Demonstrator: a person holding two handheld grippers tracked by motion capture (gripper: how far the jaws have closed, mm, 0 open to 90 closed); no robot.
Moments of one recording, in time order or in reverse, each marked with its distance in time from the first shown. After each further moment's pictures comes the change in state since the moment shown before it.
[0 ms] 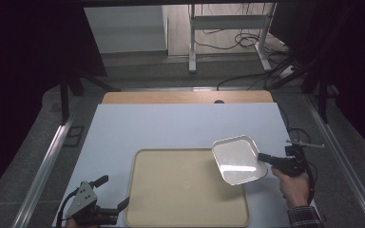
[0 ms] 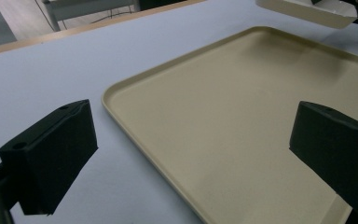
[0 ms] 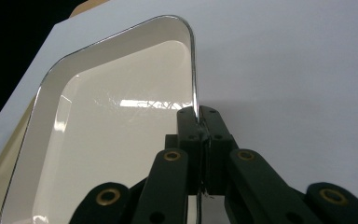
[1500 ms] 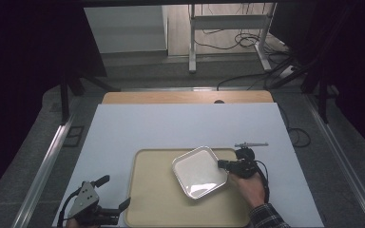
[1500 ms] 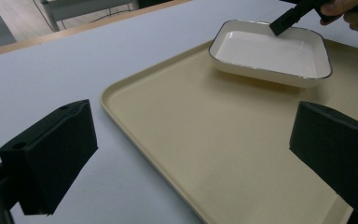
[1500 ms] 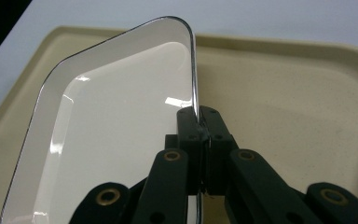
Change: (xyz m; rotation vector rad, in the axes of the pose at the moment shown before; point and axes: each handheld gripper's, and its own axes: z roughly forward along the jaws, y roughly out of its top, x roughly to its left) left arm -0.002 0.001 0.002 0.010 -0.001 0.023; right arm 0.085 -0.024 0.090 0.163 0.024 -0.154
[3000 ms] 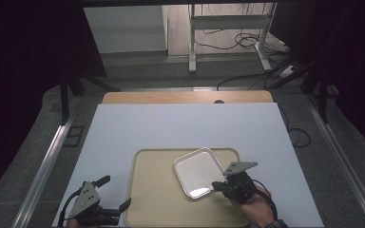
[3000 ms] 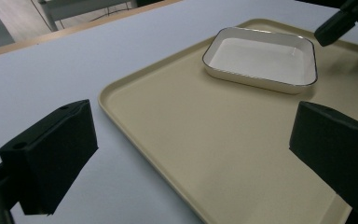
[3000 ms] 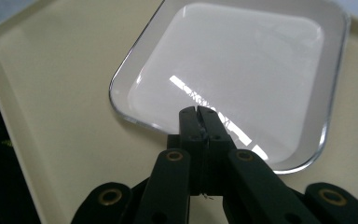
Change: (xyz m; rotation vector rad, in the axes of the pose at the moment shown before) left arm -0.001 0.000 0.001 0.009 -0.003 0.012; right arm 0.054 -0.042 -0.029 0.103 0.064 -0.470
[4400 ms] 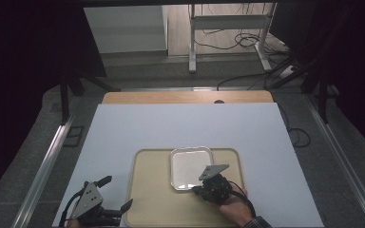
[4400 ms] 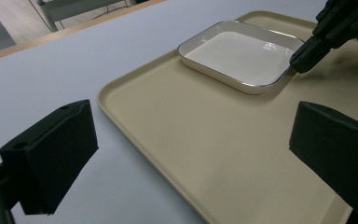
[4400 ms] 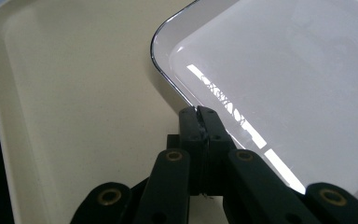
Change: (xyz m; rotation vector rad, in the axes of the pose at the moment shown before) left arm -0.003 0.001 0.002 0.020 0.005 0.037; right arm 0.026 0.017 0.054 0.040 0.067 -0.116
